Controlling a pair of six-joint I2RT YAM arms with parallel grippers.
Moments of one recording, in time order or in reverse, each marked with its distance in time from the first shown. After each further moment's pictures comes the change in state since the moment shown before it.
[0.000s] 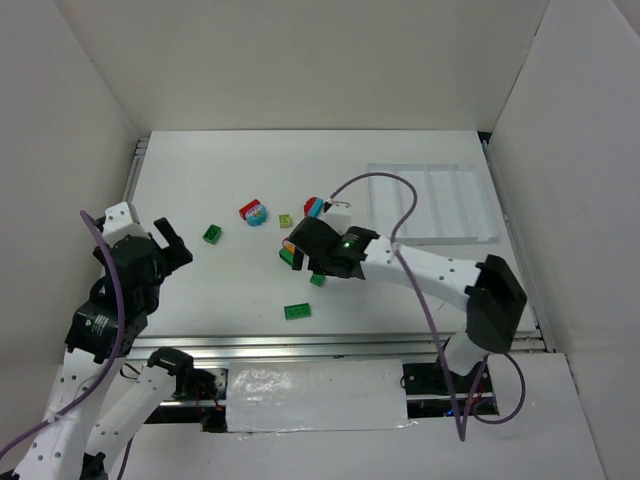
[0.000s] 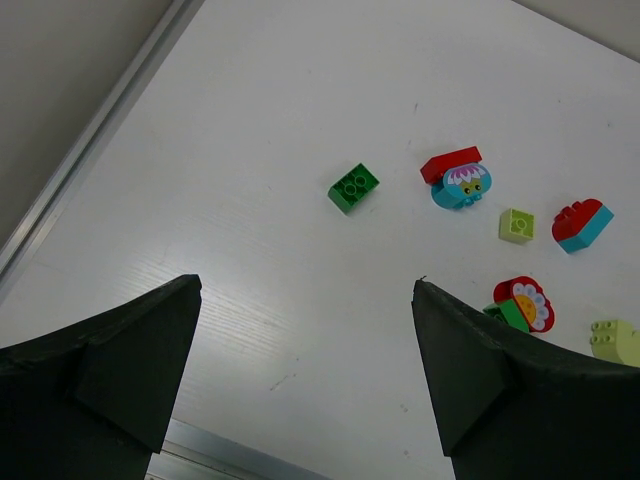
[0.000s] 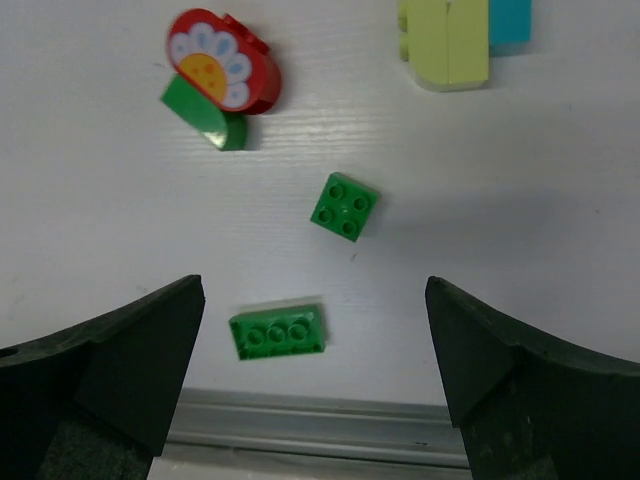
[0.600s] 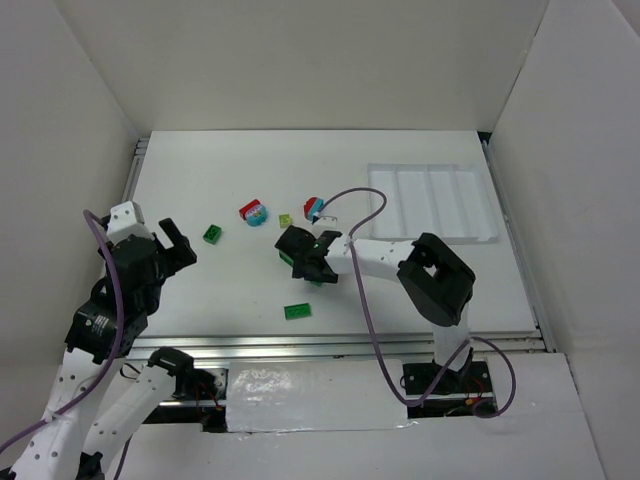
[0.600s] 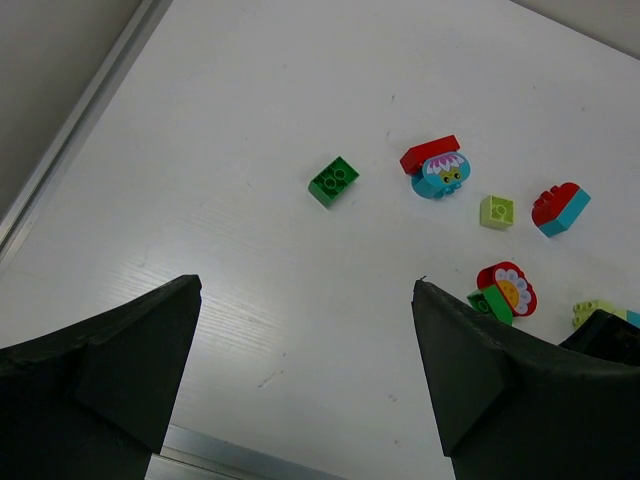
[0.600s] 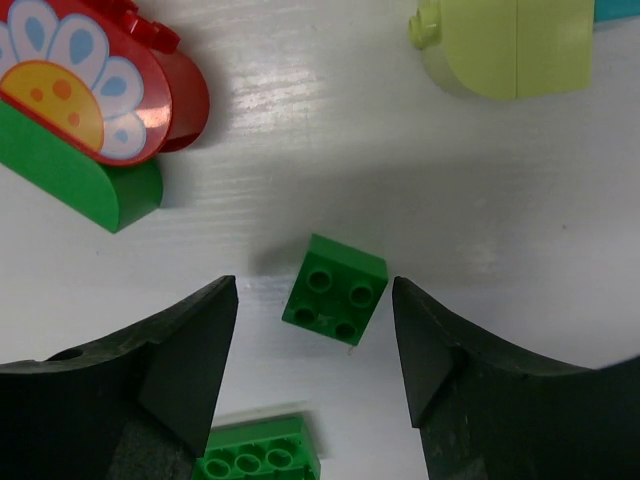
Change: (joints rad) left arm -0.029 0.000 0.000 0.008 0.029 0.003; right arm -0.035 0.338 0.027 0.108 -0.027 0.032
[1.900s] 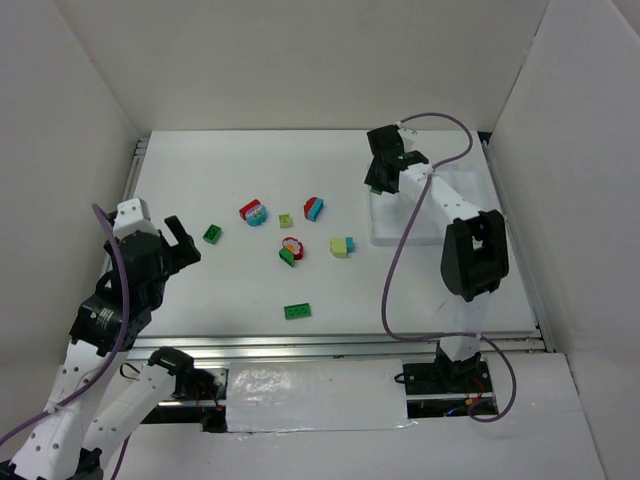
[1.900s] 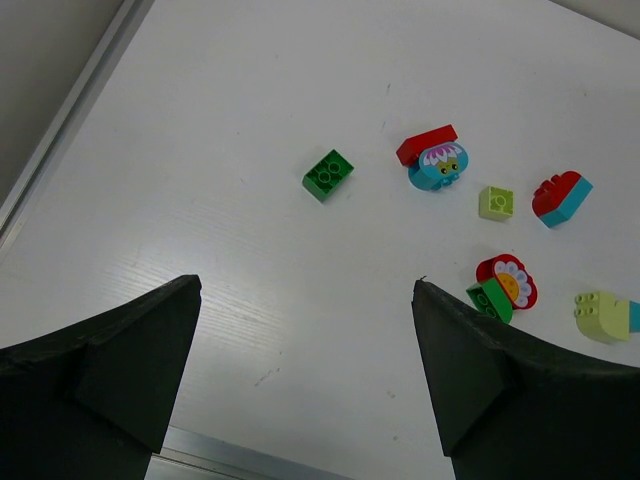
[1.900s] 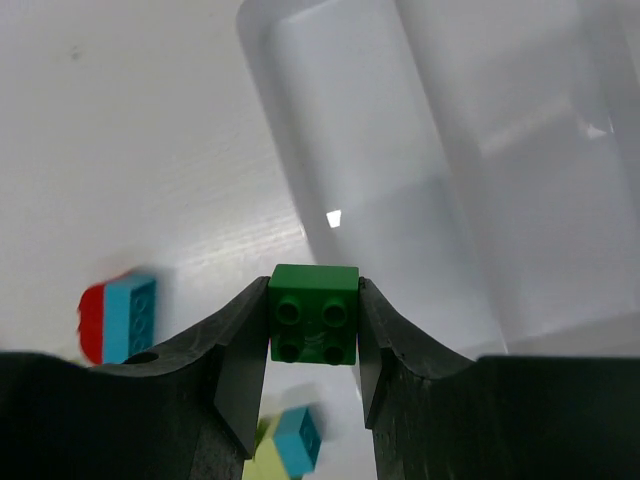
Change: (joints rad) left arm -0.011 0.030 0.000 0.014 0.011 0.002; right arm -0.604 -0.044 0.285 0.063 -0.107 -0.415
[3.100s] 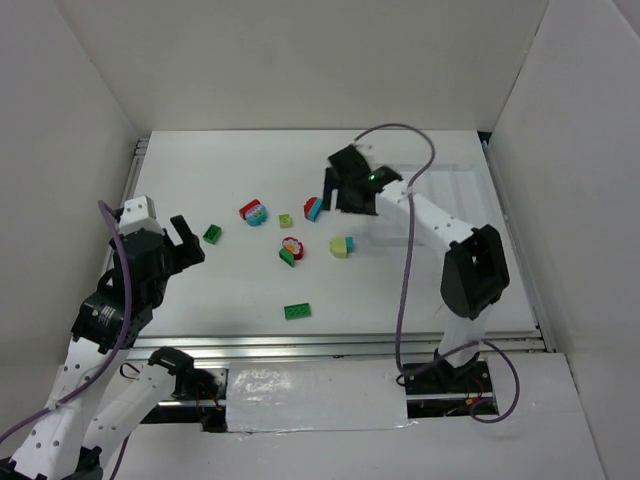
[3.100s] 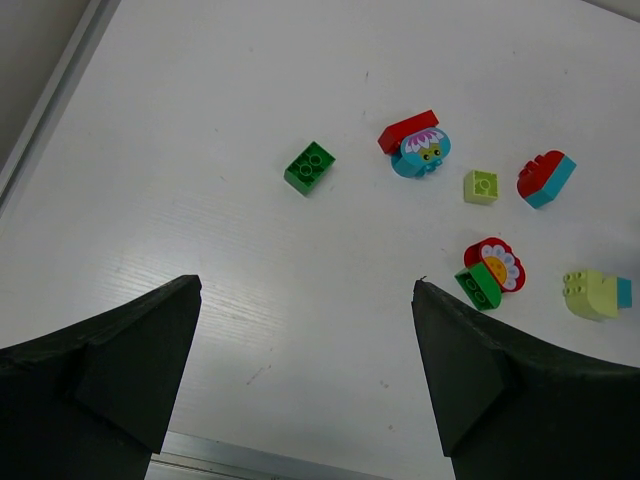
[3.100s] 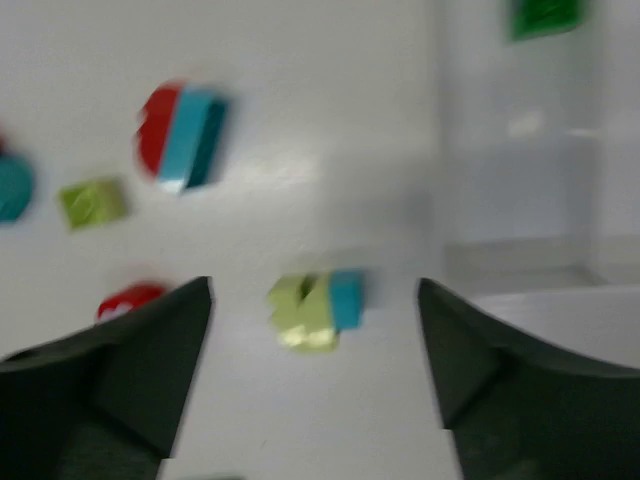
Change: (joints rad) left arm -0.004 0.018 0.000 0.016 0.057 0.025; right arm 0.125 -0.005 0.056 -0.157 -0.031 -0.041
